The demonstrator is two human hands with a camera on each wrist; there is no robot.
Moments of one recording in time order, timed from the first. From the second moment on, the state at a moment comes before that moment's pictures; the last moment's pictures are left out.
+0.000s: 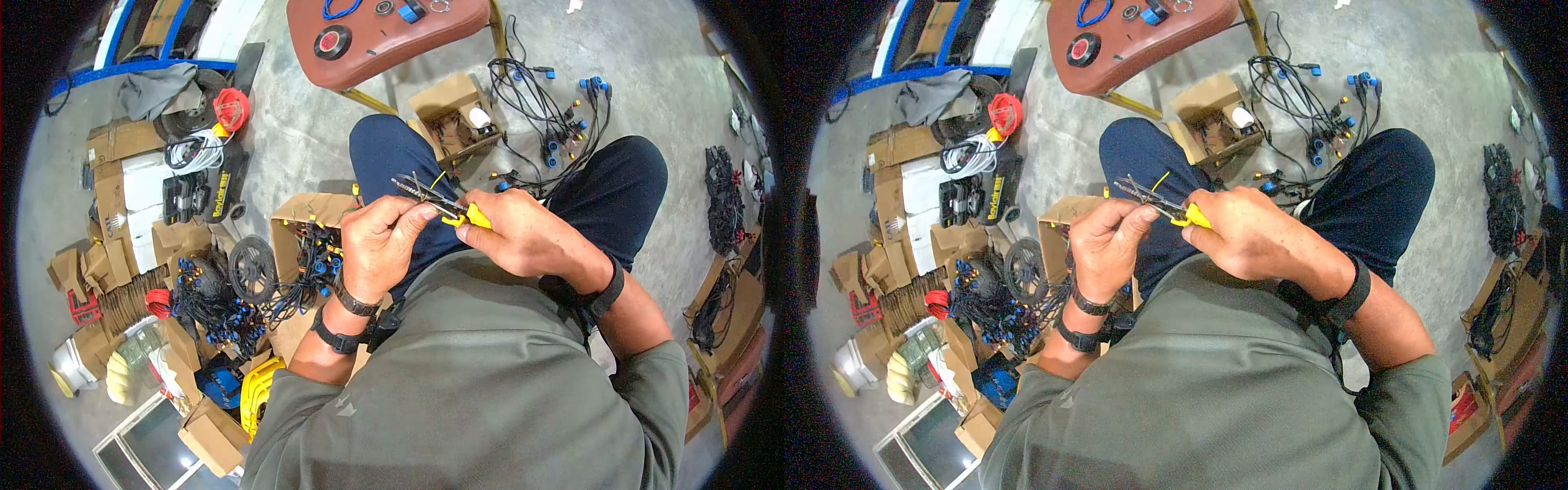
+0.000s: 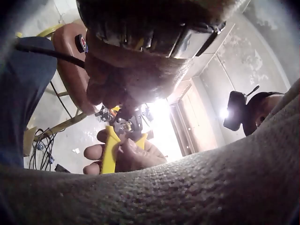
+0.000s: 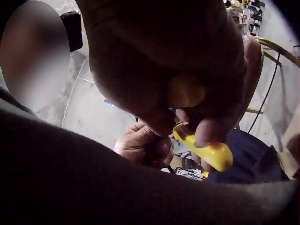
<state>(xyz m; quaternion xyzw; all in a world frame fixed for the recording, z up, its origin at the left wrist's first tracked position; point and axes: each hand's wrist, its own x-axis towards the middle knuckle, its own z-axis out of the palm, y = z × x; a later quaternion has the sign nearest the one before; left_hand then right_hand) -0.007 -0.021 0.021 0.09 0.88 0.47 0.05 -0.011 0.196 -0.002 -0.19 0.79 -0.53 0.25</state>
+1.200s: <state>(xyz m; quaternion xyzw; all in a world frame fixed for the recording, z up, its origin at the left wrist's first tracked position) -0.003 -0.021 0.021 0.12 0.90 0.42 0.00 -0.005 0.194 -0.001 -0.19 0.80 -0.52 0.23</state>
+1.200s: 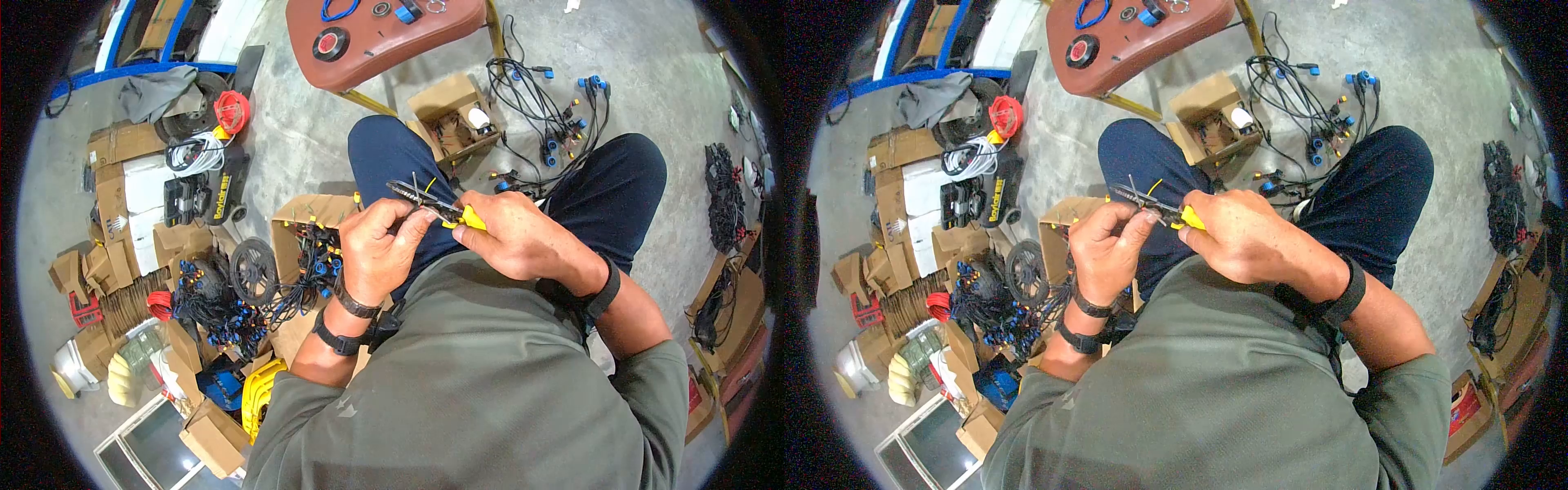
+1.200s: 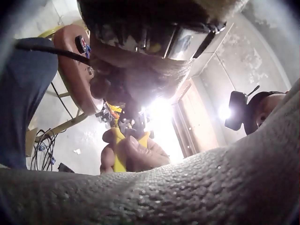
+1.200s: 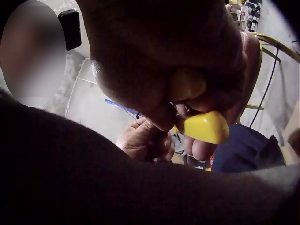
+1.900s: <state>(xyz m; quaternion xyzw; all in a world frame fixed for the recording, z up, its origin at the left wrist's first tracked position) -0.007 -0.018 0.022 0.10 0.91 0.40 -0.05 -0.011 0.191 0.001 -0.17 0.80 -0.52 0.23</state>
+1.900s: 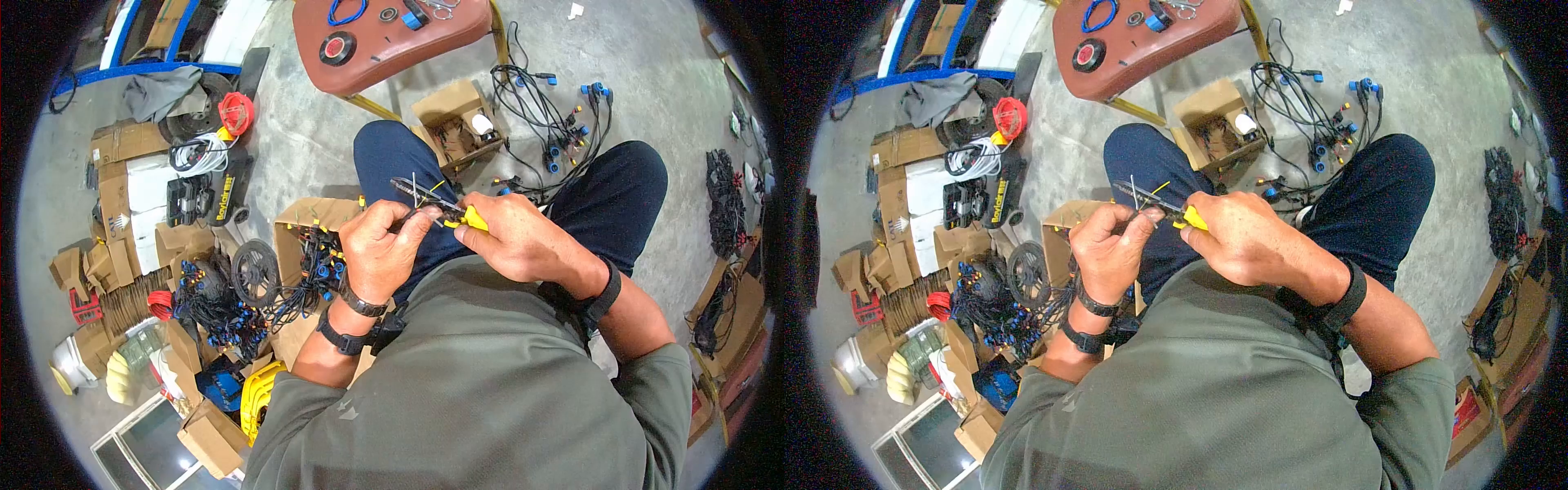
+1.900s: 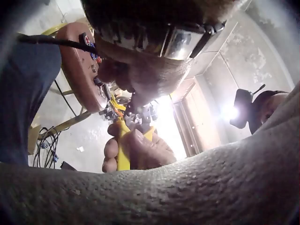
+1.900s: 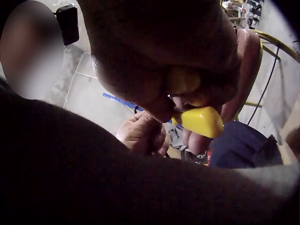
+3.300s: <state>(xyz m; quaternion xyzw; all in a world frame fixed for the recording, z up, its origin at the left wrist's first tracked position) -0.100 -0.007 0.013 0.08 0.87 0.34 0.34 -0.051 0.209 -0.035 -0.31 0.92 -0.24 0.04</state>
